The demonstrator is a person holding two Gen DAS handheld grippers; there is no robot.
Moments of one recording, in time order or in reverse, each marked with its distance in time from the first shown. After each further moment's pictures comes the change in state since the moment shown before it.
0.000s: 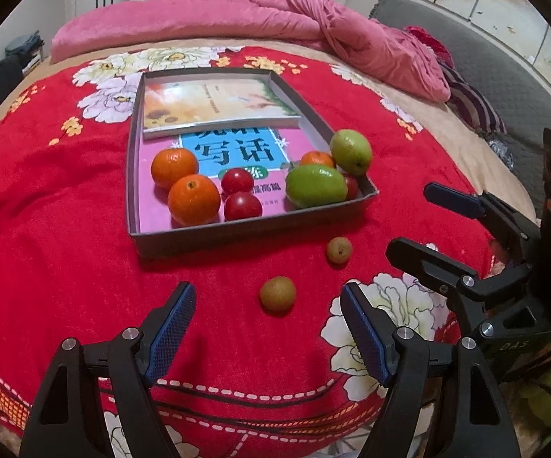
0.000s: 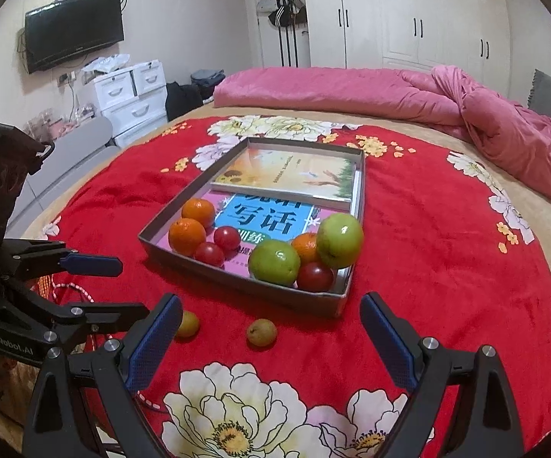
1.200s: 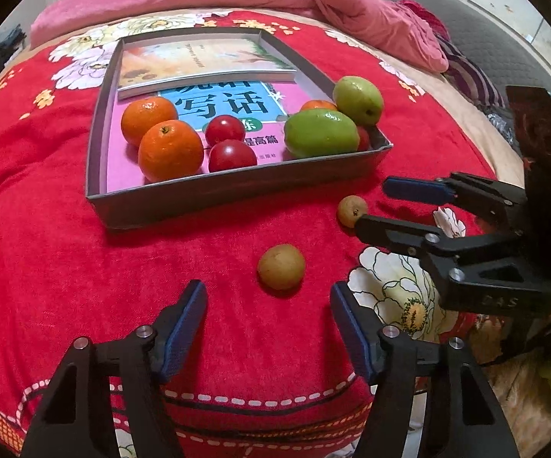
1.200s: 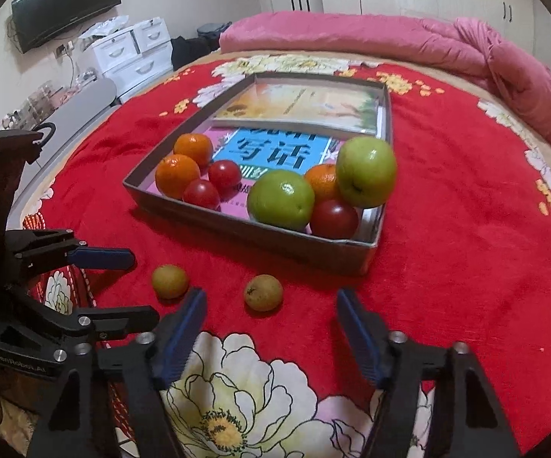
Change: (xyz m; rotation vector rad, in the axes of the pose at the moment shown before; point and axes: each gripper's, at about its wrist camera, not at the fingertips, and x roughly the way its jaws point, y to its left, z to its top) left arm 0.041 0.002 -0.012 0.039 0.092 -0.025; right arm 0.052 -0.011 -0.015 0.012 0.209 0.082
